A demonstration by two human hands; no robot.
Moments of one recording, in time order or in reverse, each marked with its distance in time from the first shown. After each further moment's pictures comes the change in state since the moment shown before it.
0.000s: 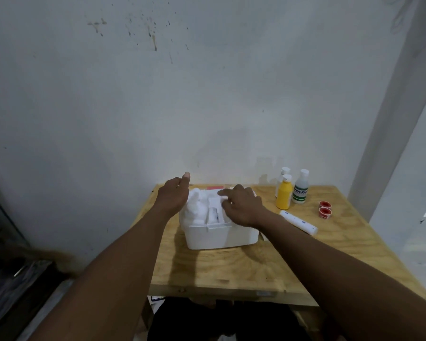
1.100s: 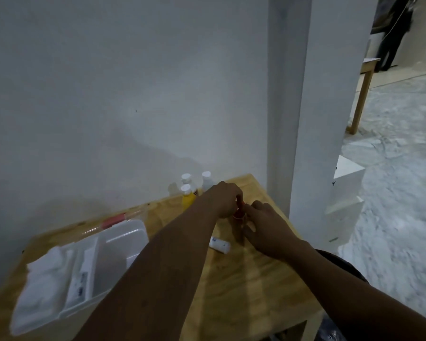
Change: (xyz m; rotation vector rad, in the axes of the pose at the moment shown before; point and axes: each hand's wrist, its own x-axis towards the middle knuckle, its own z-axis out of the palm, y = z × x) left_hand 0.019 0.177 0.327 0.776 -0.724 0.781; right_hand -0.058 0.291 -0.015 0.007 0.323 0.153
